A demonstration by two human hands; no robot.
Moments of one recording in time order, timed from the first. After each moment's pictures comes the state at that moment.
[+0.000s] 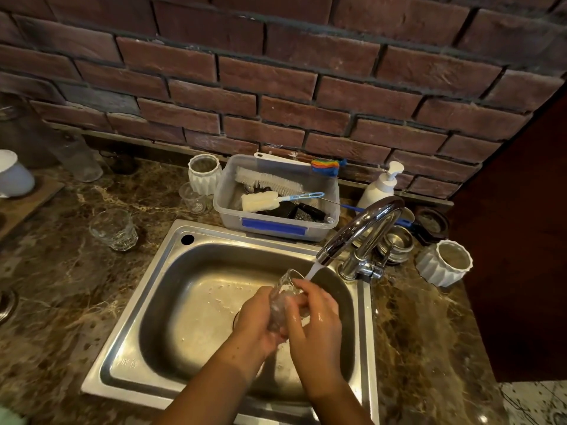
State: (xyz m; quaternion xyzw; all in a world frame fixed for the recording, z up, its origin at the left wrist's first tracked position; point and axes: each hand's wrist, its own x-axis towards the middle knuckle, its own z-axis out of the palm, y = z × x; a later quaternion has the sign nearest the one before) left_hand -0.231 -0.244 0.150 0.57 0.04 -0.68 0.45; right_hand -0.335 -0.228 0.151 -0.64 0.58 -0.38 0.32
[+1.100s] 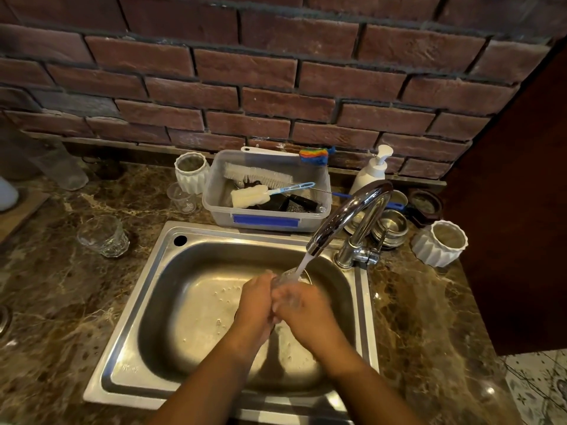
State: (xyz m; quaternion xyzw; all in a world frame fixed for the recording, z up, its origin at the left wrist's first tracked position) left_hand -0.233 -0.261 0.120 0.64 -0.14 -0.60 0.46; right_hand -0.339 -0.253 0.167 -0.59 0.58 -0.19 0.53
